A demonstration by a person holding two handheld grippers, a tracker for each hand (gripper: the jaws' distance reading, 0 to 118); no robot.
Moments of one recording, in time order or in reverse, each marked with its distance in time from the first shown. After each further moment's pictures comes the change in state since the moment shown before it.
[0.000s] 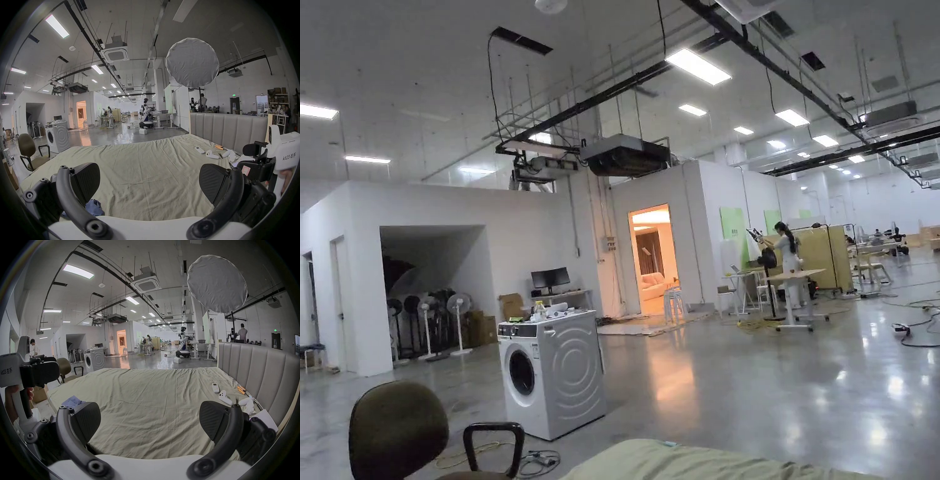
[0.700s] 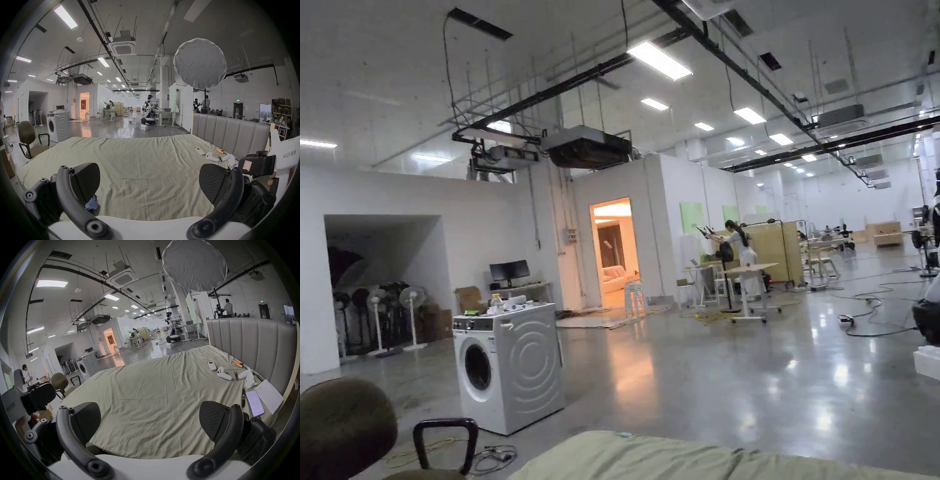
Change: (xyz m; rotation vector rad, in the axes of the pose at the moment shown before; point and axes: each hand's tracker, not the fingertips) left arm -0.011 -0.004 -0.006 -0.031 0.016 0.087; right arm -0.004 0.021 -0.005 -0.123 -0.074 -0.229
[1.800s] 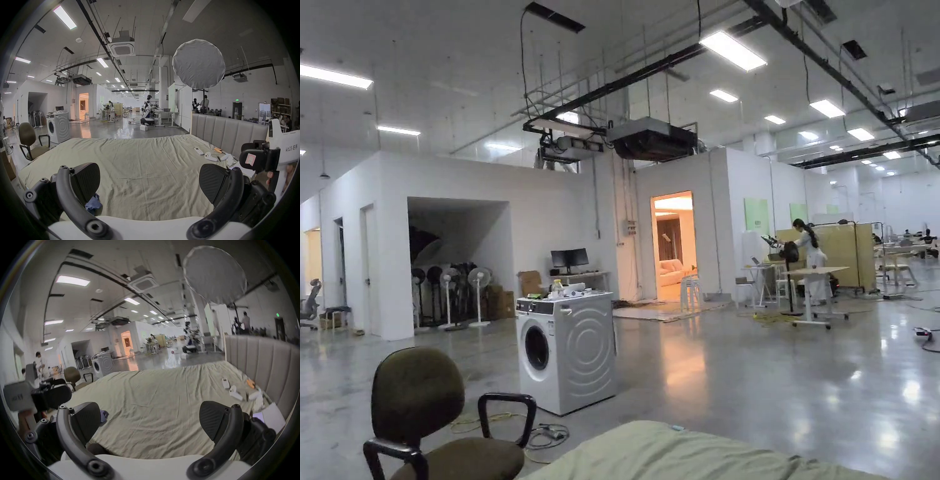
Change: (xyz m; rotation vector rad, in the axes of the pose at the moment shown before) left arm -0.001 0.010 0.018 0.000 -0.002 -0.019; right arm -0.009 0.006 0.012 0.110 0.175 0.181
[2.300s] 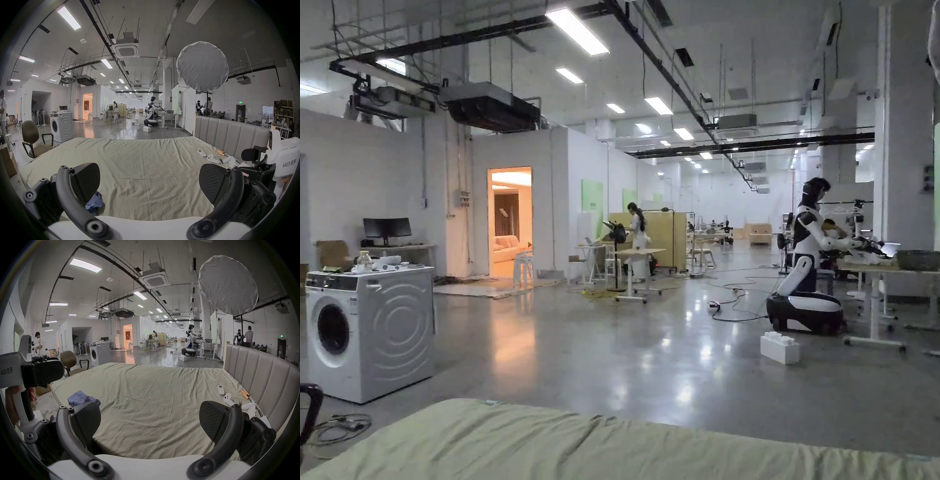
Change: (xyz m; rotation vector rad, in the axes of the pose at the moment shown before) left arm -0.004 -0.003 0.009 0.012 0.037 0.017; right arm -0.018 -0.012 -0.007 -0.057 -0.048 0.112
